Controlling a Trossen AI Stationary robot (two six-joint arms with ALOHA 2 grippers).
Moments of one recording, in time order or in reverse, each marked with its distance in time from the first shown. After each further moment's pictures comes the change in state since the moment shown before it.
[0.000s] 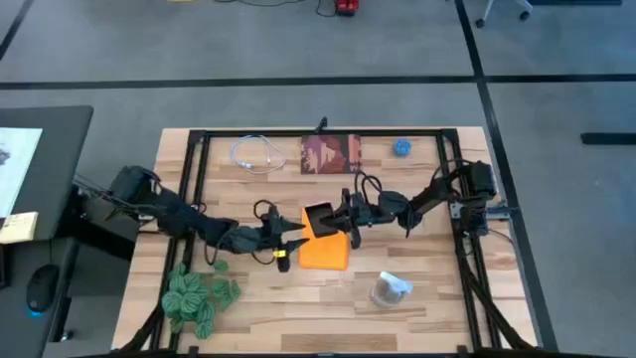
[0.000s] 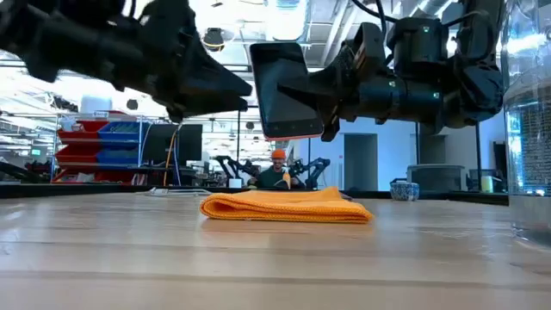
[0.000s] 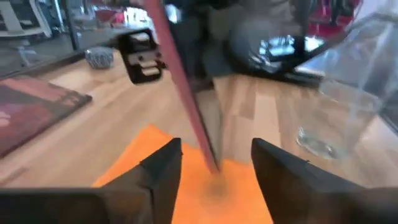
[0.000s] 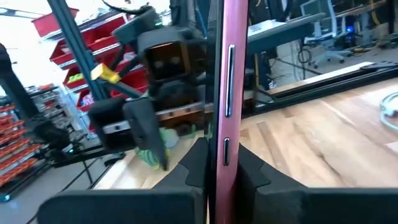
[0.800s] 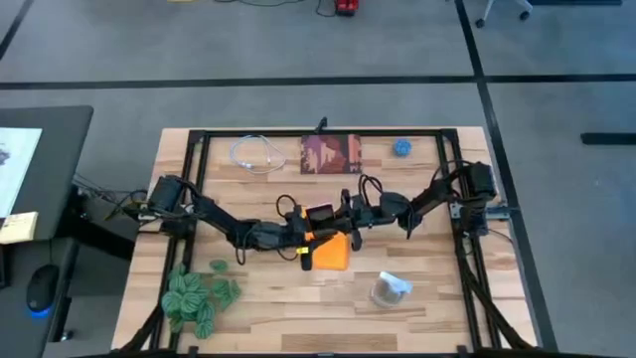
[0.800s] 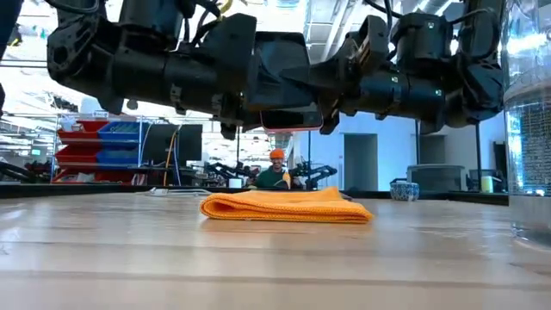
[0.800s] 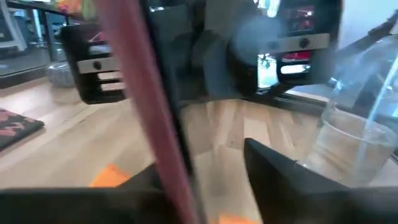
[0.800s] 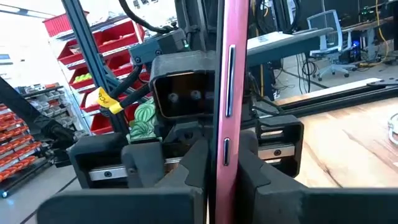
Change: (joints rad) left arm 0.066 0.274 0.185 0.208 0.121 0.043; right arm 0.007 0.000 0.000 0.036 0.000 -0.044
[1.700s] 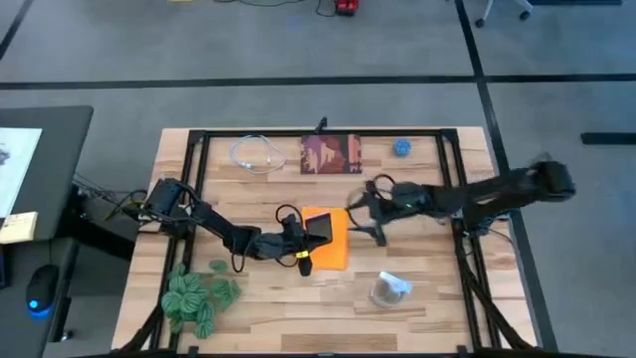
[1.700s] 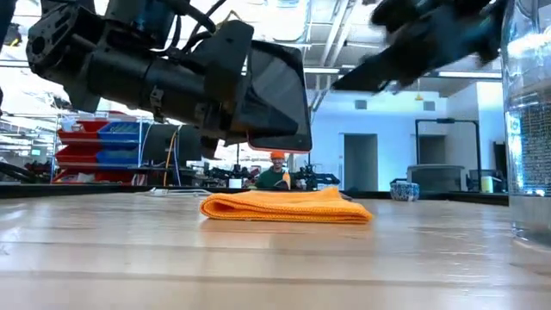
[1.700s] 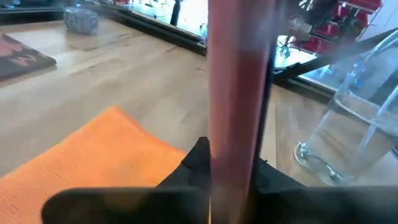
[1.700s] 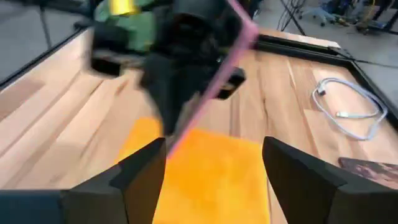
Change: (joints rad) left arm -0.069 -0.003 0.000 -0.150 -0.139 -0.225; right arm 0.109 -0.789 -0.008 -1.327 0.187 -0.475
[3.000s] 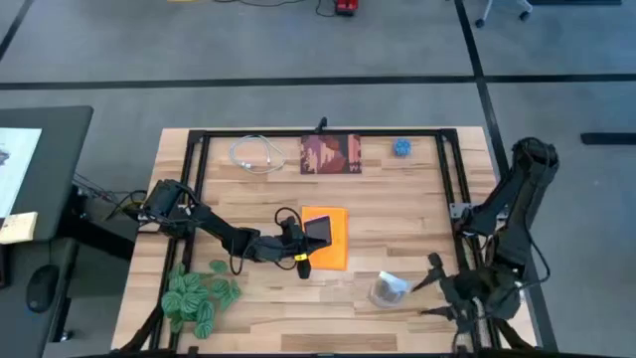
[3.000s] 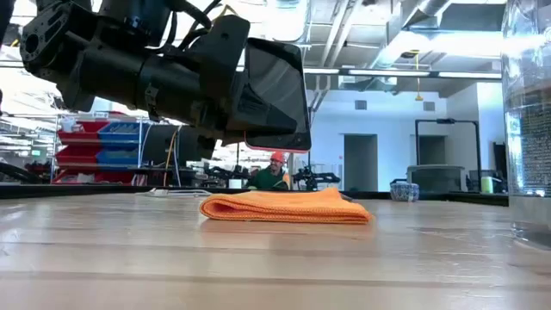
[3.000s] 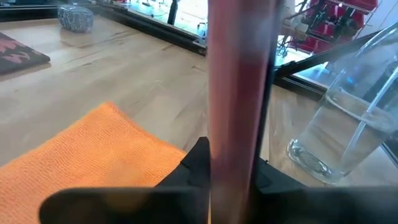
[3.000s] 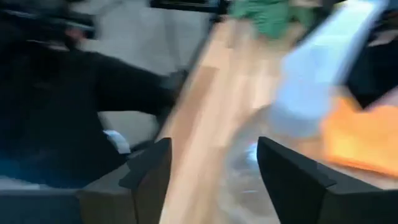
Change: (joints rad) left arm -0.024 0.000 0.000 0.001 -0.008 -0.004; right arm 1.025 0.027 0.265 -0.508 0.750 0.694
